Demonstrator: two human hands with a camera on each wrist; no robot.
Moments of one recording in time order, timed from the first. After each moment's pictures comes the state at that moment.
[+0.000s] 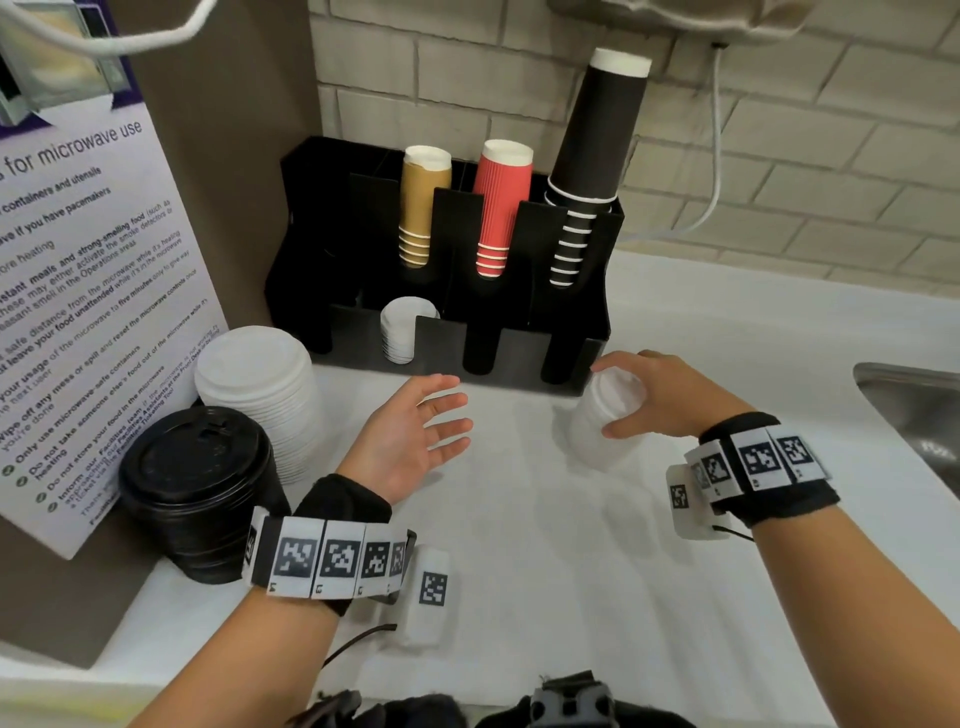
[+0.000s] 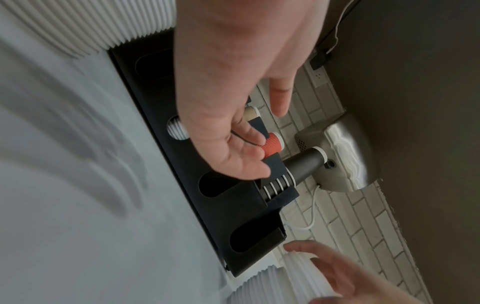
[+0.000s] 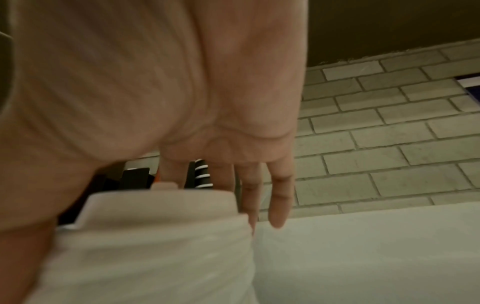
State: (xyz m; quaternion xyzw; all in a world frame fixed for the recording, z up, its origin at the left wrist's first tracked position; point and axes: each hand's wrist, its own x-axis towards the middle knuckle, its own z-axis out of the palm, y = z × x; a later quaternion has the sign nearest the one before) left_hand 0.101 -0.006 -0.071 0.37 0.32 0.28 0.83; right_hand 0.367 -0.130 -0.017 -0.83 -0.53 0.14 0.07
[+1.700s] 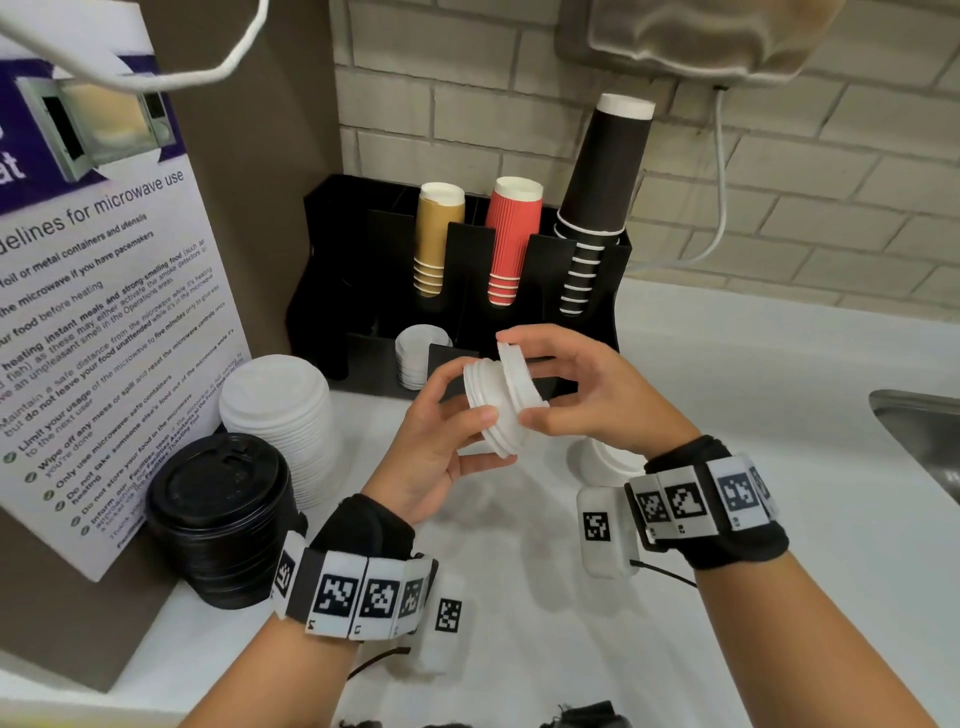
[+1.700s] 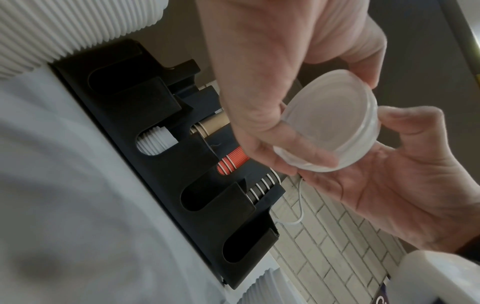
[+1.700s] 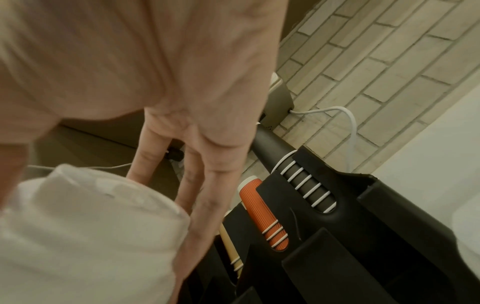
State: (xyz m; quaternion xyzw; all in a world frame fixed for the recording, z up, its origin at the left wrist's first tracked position) left_hand 0.104 -0.021 -0.047 0.49 0.16 0.32 0.80; right_hand 0.274 -0.103 0.020 -0.56 -0.62 0.32 0.44
